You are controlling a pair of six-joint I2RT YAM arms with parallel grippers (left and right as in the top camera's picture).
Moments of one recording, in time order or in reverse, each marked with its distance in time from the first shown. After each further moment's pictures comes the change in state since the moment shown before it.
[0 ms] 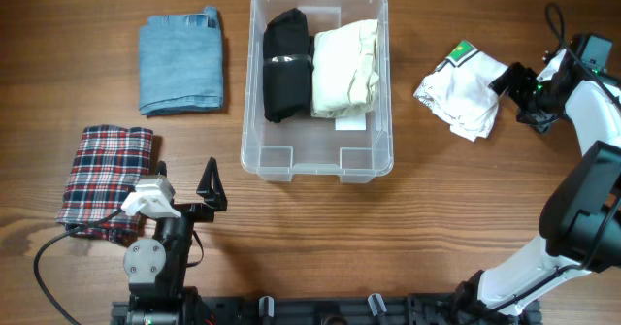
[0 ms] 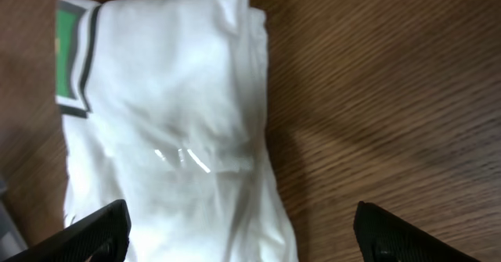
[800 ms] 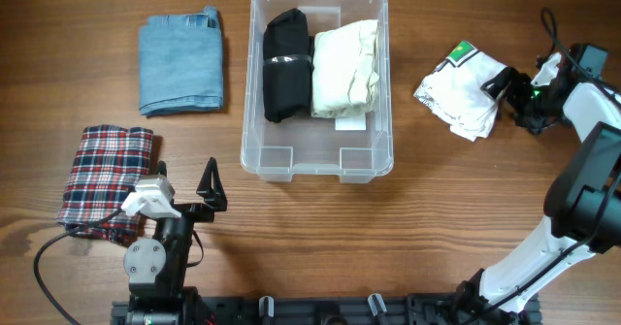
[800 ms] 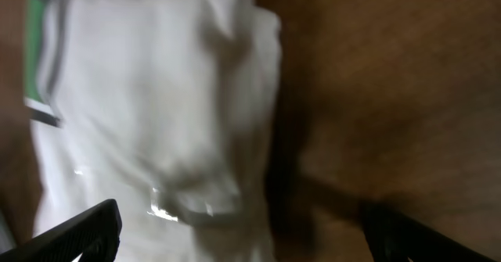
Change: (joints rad) left arm 0.000 0.000 0.000 0.000 0.000 0.000; right arm -0.038 0.122 0.000 0.108 -0.134 -0.086
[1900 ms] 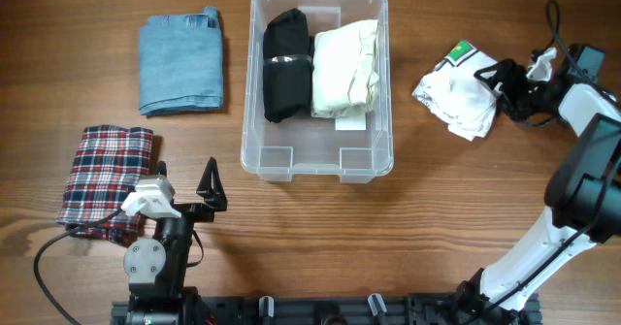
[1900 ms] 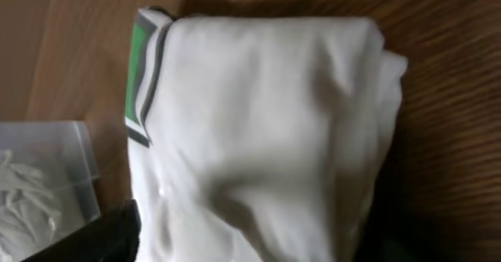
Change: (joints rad) left arm 0.000 0.000 0.000 0.000 0.000 0.000; right arm -0.002 0.076 0.002 0.135 -0.246 0.081
